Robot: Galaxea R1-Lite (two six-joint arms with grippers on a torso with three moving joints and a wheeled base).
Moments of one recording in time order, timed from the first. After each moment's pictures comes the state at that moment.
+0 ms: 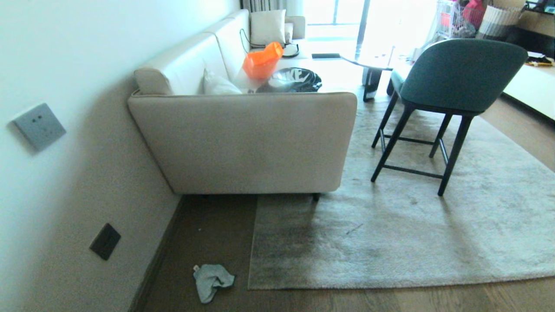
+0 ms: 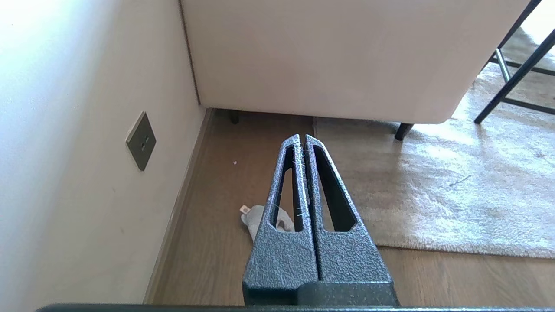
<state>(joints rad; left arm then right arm) 0.00 0.00 0.00 -0.02 0.03 -0.09 0.01 0.00 0.00 0.00 -0.03 0.03</state>
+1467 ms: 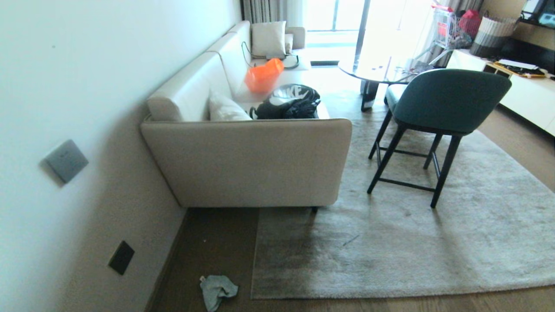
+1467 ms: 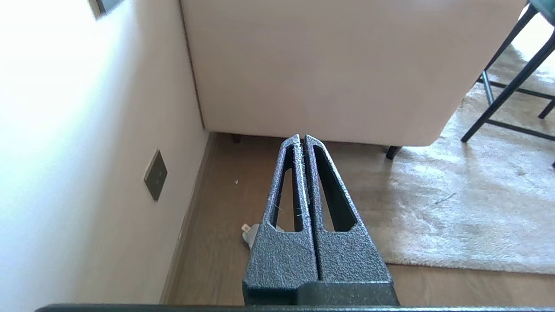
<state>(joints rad) 0.00 0.00 0.00 -0.02 0.03 -0.09 0.01 0.00 0.00 -0.01 -0.03 0.02</state>
